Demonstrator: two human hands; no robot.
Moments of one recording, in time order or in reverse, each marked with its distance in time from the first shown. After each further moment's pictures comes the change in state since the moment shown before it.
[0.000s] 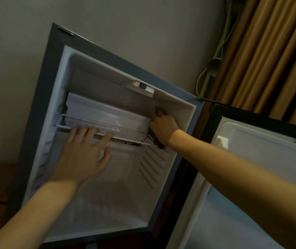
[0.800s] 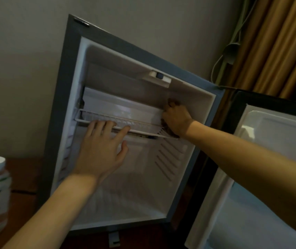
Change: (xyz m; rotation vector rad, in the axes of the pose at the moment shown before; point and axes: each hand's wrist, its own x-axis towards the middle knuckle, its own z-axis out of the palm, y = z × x) left_hand -0.001 -0.002 -0.004 0.021 -0.104 -0.015; right_hand 0.017 -0.008 0.006 -0.023 0.043 0.002
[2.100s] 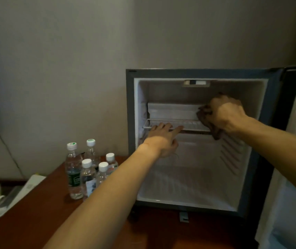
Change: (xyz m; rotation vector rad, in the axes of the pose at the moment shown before) left_hand 0.039 0.018 -0.069 0.206 -0.712 0.001; right_hand -0.052 0.002 -0.051 0.832 0.265 0.194
